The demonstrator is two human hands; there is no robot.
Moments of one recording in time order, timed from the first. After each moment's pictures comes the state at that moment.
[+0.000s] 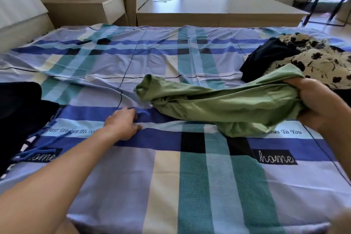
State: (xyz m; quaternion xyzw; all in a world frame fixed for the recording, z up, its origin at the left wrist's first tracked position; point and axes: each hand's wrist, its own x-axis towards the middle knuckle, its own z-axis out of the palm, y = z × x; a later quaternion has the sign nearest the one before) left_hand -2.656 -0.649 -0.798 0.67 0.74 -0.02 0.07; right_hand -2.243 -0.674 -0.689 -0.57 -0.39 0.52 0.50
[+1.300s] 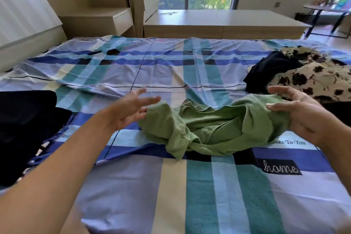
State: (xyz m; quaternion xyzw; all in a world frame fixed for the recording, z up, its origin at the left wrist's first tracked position) left_hand -2.651 -0.650 -0.719 0.43 0.51 0.40 0.62; right_hand -2.250 -0.681 -0.691 -0.53 -0.45 0.54 0.47
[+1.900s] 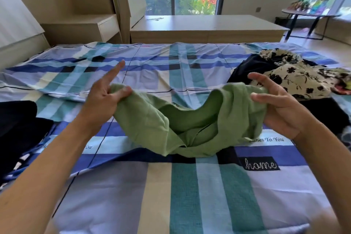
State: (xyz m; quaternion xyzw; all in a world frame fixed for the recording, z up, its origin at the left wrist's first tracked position) left_hand -2.639 -0.675 -0.682 0.61 0.54 0.50 0.29; right_hand -2.238 -0.682 -0.686 -0.31 -0.47 0.66 0.50
